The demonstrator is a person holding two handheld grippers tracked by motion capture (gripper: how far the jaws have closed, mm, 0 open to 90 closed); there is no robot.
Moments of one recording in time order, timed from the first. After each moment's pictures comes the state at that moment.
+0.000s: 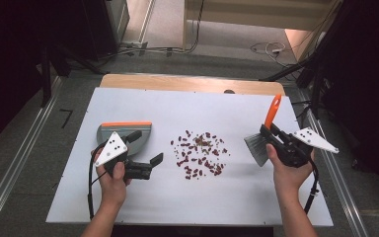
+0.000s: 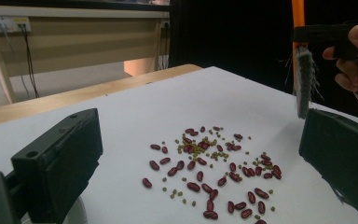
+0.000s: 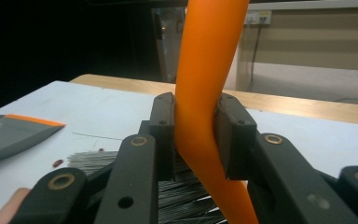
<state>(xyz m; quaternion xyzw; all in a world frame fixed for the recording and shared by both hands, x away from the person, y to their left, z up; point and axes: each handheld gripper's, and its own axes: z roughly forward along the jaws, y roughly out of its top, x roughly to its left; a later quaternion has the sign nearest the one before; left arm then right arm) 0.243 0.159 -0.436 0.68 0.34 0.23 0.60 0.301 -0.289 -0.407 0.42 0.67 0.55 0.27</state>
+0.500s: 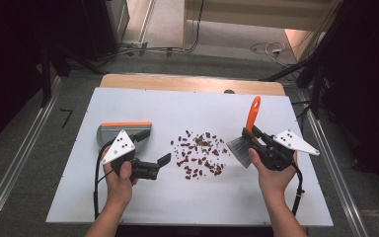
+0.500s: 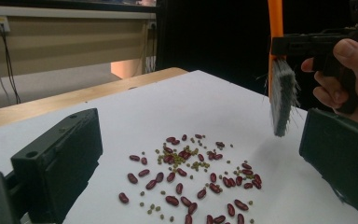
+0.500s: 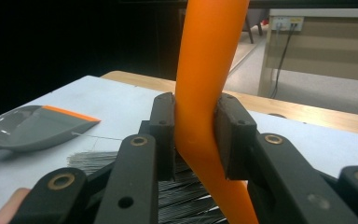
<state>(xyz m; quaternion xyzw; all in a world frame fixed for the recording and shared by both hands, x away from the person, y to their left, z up) 0.246 0.141 -0.426 0.69 0.33 0.21 0.61 0.289 -0.246 -0.406 0.38 0.69 0.56 0.27</state>
